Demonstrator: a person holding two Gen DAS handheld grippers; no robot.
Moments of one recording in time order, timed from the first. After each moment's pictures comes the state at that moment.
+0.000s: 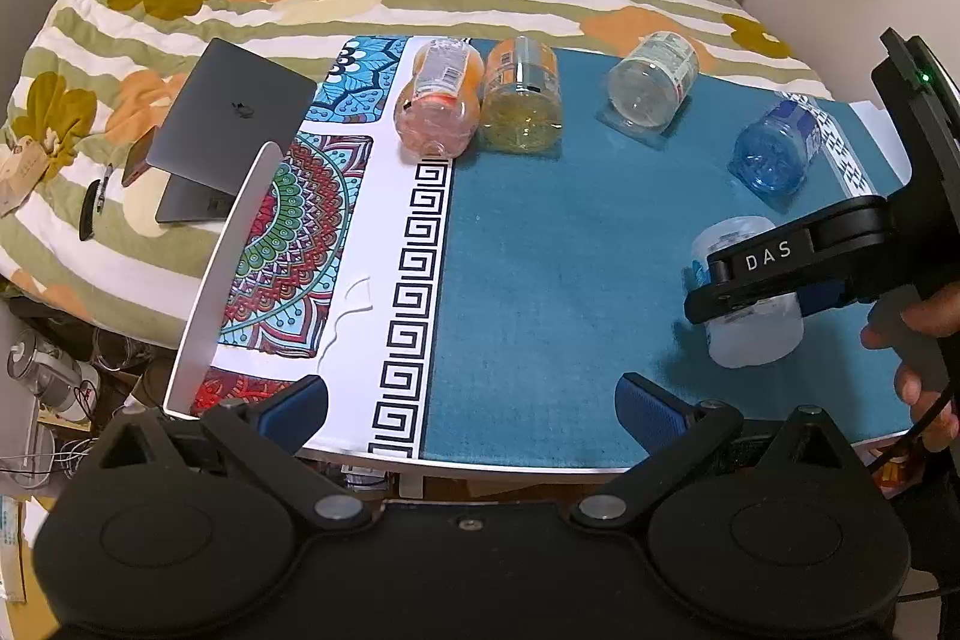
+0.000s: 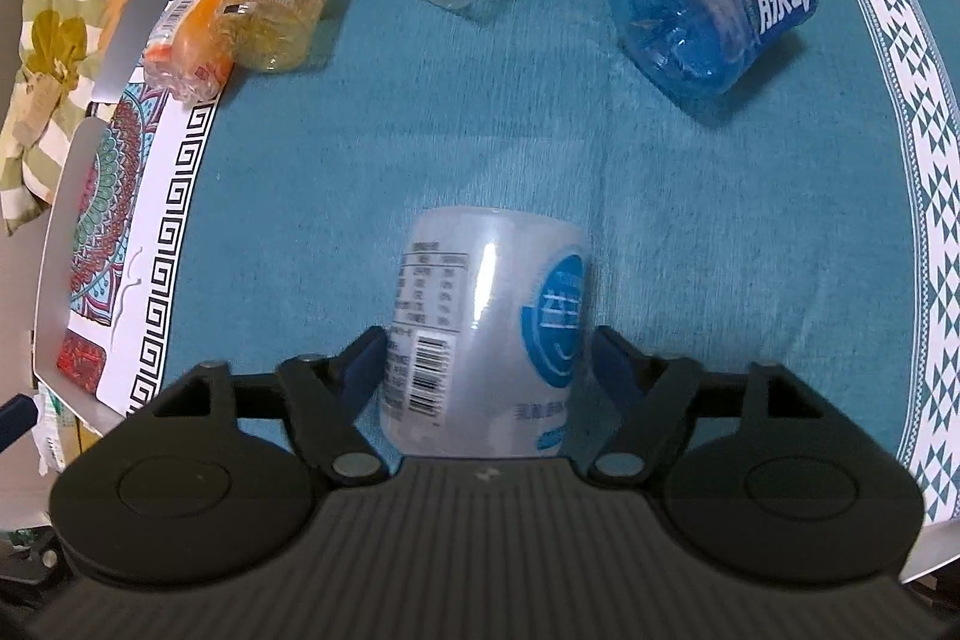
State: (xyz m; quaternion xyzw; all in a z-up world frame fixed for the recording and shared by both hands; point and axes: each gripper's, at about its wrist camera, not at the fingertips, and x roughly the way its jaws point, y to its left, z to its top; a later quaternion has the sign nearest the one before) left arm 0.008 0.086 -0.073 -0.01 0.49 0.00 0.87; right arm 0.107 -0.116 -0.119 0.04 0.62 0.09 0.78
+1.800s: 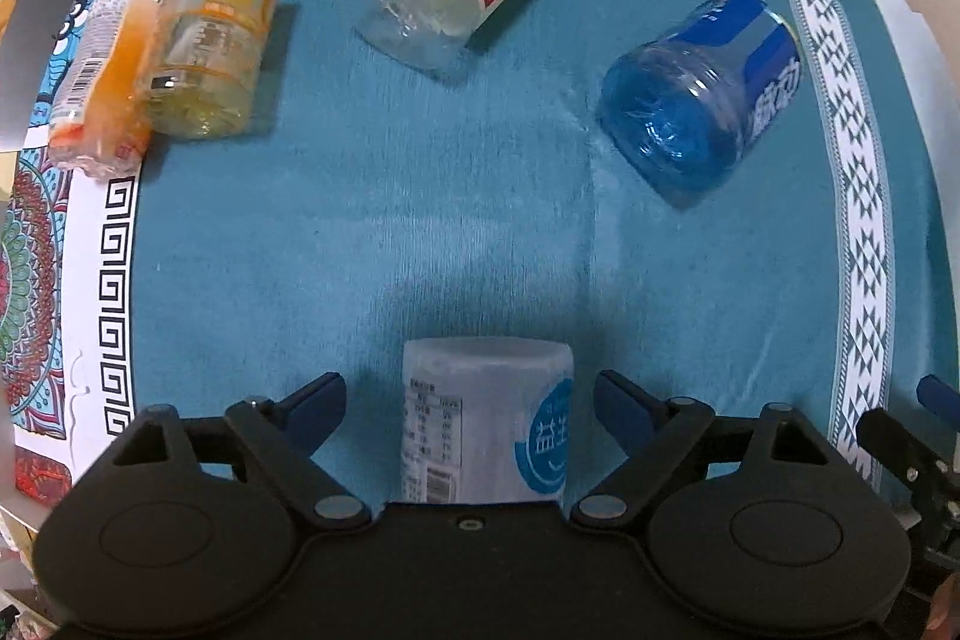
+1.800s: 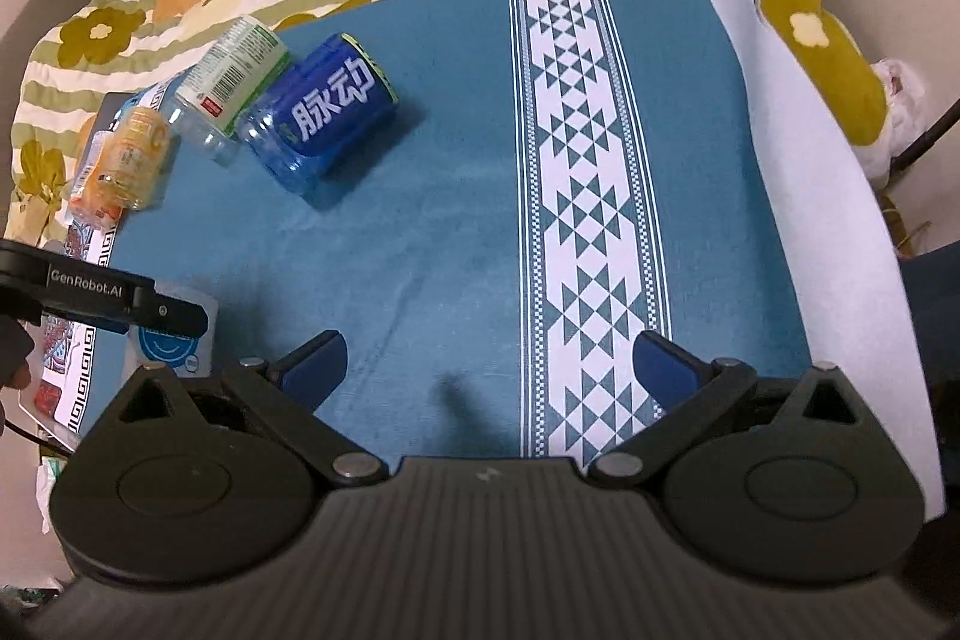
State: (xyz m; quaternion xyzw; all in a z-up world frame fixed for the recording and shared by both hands) left arm 0.175 -0.070 -0.122 0.00 0.69 -0.02 0.72; right arm 0.083 -0.334 -0.092 0.11 0.55 0.06 0.83
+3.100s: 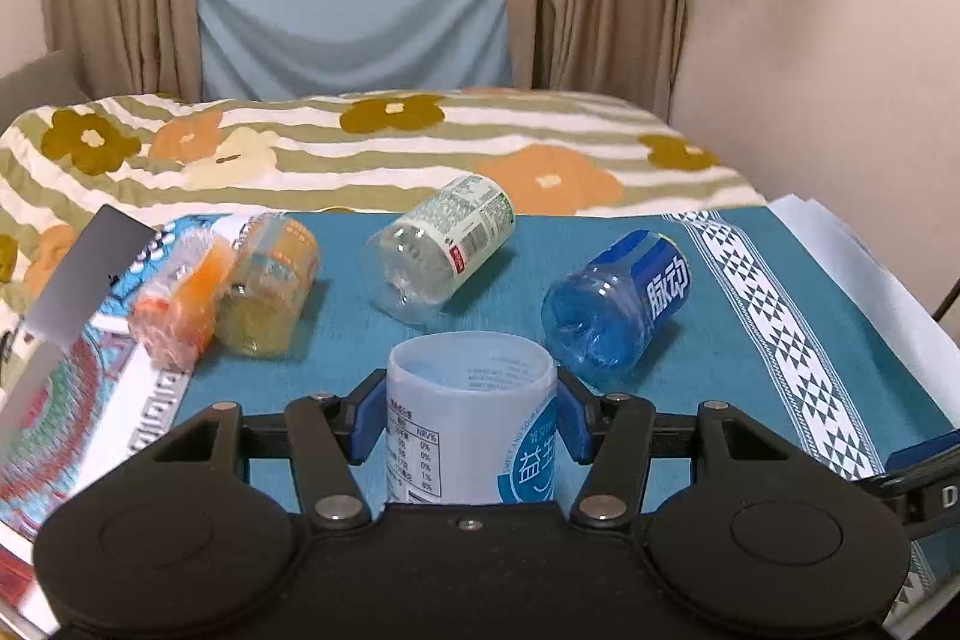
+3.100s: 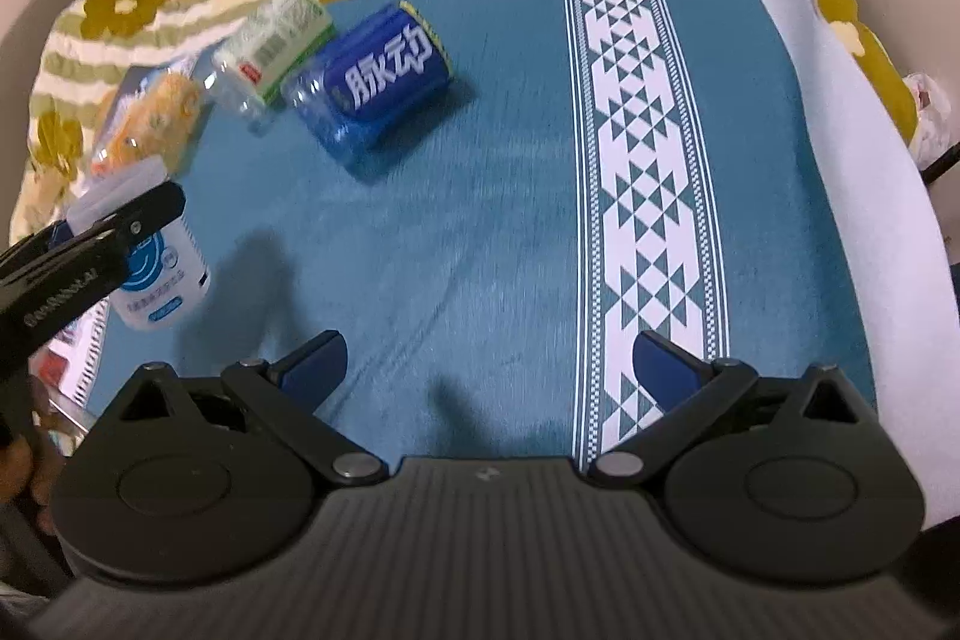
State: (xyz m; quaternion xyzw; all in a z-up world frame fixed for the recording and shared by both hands) left arm 0.072 -0.069 -0.106 0.00 0.33 -0.03 0.94; right arm 0.075 -0.306 -0.096 0.09 0.55 0.08 0.83
